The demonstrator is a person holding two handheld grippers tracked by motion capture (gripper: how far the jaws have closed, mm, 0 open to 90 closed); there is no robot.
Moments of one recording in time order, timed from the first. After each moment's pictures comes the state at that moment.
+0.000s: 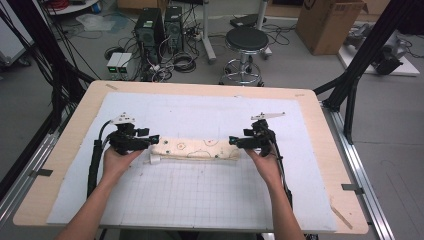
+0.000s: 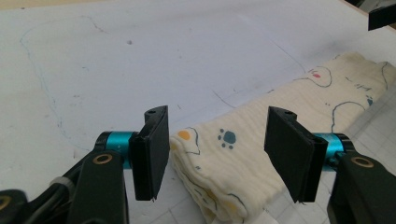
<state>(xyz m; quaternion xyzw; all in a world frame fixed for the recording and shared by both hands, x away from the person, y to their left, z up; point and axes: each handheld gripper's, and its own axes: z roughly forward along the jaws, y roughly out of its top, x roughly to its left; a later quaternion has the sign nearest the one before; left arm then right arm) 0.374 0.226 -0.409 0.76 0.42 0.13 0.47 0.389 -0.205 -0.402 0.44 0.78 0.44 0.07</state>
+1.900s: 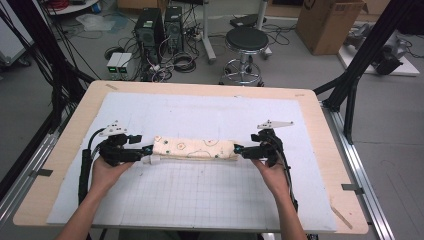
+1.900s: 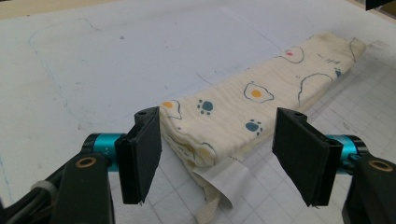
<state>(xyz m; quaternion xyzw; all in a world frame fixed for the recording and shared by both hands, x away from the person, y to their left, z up) 0.333 0.238 -0.399 0.77 0.40 0.15 0.48 0.355 -0.217 -0.397 0.43 0.78 0.45 0.10</state>
